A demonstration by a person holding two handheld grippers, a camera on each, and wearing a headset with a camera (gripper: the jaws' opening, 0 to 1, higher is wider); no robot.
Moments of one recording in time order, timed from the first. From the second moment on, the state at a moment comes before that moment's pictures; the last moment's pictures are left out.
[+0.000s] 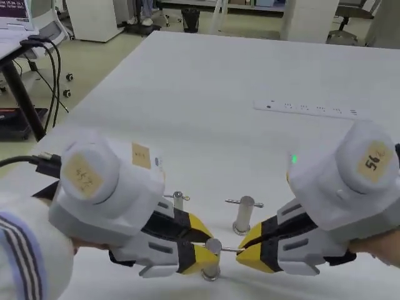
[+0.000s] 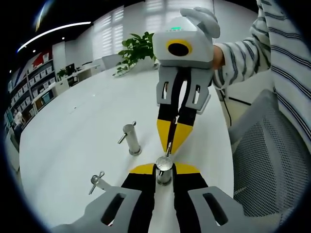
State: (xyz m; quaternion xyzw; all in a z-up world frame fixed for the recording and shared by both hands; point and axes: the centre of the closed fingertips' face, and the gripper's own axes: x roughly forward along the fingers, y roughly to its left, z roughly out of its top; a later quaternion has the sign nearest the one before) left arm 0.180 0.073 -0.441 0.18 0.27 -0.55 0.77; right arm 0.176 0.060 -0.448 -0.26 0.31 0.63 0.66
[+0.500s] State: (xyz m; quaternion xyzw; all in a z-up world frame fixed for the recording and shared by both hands) left arm 0.180 0.068 -0.441 0.19 0.26 -0.55 0.77; right arm 0.173 0.071 -0.449 -0.28 0.30 0.66 0.63
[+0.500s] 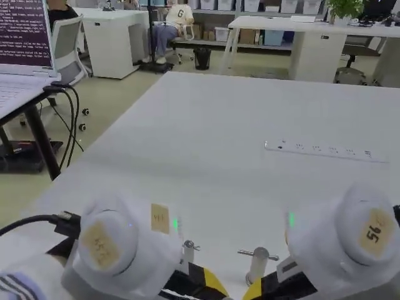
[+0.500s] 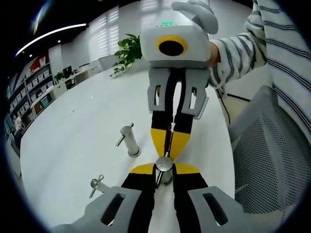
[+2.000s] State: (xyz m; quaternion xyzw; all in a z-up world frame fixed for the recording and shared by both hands) left arm 0.138 0.131 -0.426 0.06 0.28 -0.43 0.85; right arm 0.171 0.097 -0.458 -0.17 0.29 0.65 0.68
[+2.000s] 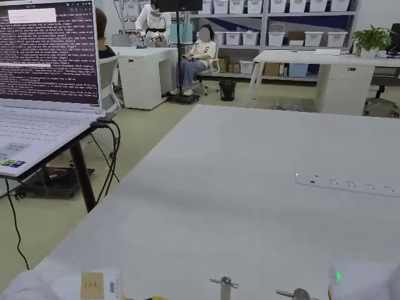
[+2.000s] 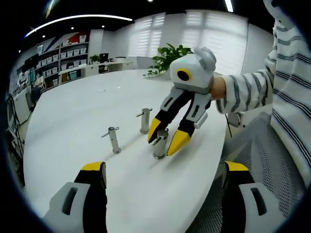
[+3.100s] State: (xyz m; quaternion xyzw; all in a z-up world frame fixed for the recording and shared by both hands) left arm 0.142 0.133 -0.412 0.07 0.28 -0.41 0.87; right arm 0.172 0.112 -0.460 -0.19 0.28 0.64 0.69
